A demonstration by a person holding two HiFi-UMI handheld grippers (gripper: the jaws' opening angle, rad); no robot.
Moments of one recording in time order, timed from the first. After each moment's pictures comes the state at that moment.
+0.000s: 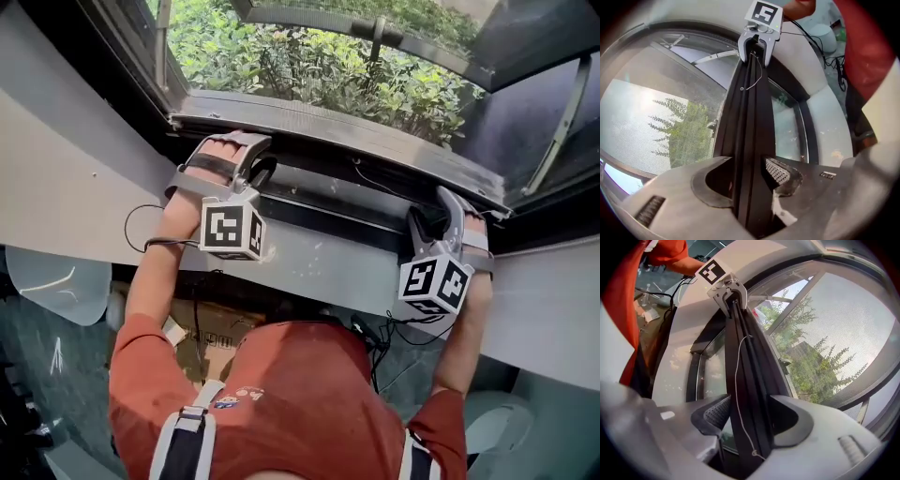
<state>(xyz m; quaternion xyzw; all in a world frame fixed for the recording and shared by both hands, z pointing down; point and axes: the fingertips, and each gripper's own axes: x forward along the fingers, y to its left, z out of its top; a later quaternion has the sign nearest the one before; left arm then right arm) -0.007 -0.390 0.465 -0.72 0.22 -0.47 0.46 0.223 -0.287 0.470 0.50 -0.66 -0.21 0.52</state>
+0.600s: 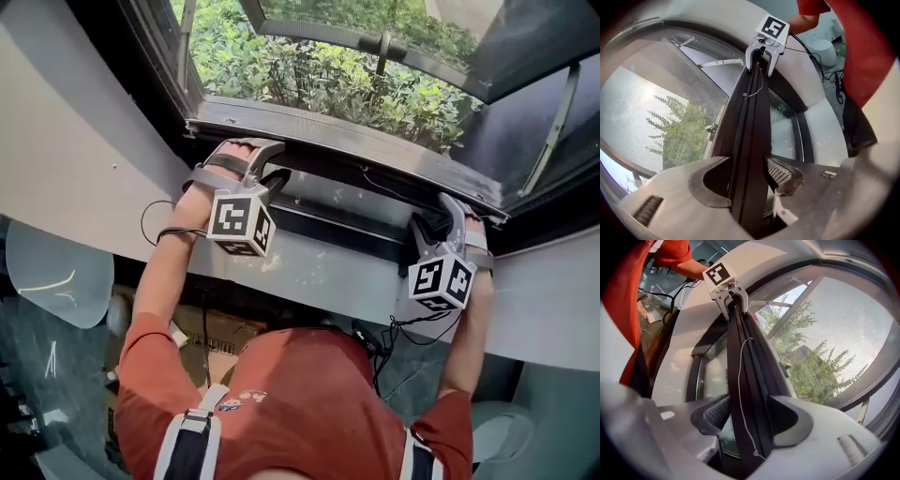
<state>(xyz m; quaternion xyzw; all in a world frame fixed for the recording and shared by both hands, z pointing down) -0.004 -0.380 0.468 -0.77 0.20 -0.43 0.43 0.223 -0.280 0.472 0.49 -0.68 -0.22 0.50</state>
